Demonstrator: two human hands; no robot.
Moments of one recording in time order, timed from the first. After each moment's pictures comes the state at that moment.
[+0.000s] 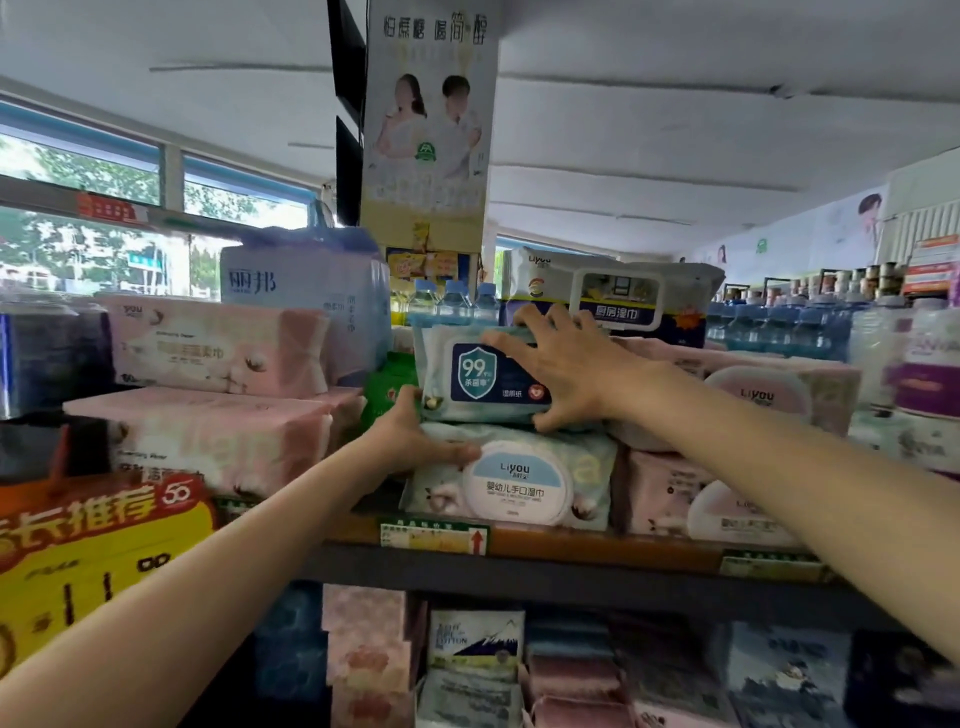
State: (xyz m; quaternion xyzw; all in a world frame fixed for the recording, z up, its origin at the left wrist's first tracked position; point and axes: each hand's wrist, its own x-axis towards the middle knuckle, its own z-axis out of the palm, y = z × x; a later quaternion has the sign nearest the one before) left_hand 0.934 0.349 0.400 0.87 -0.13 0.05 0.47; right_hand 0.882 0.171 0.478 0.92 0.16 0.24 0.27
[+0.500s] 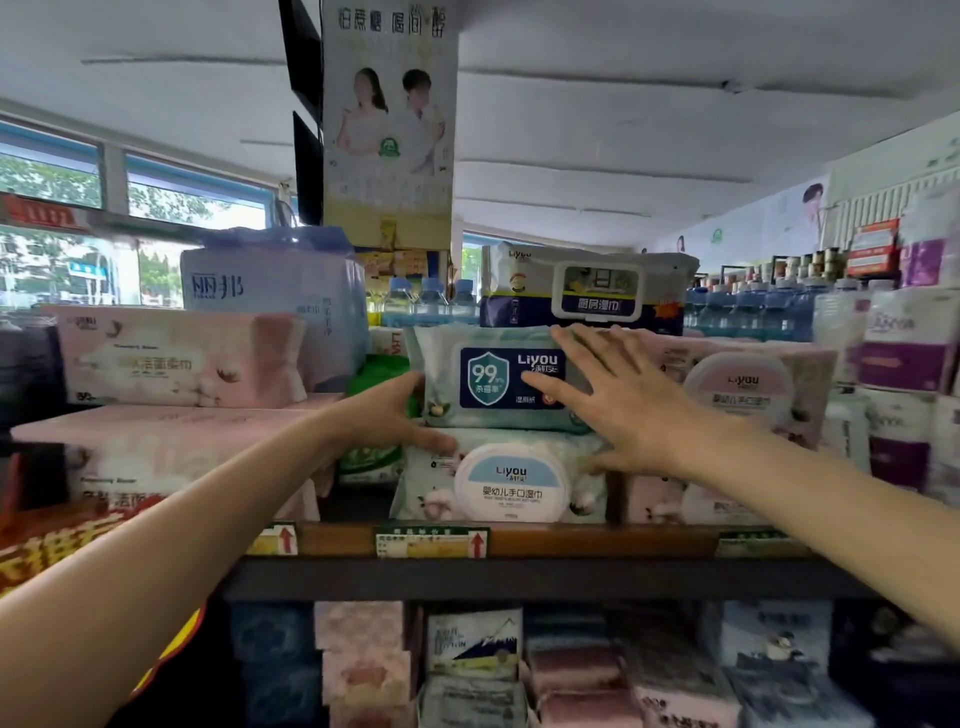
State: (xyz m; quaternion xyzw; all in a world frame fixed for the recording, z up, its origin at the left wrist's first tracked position) left_hand 0.941 0.359 0.429 0.90 -0.26 0.01 0.36; right_hand 0.854 0.131 0.439 0.93 0.08 0.21 0.30
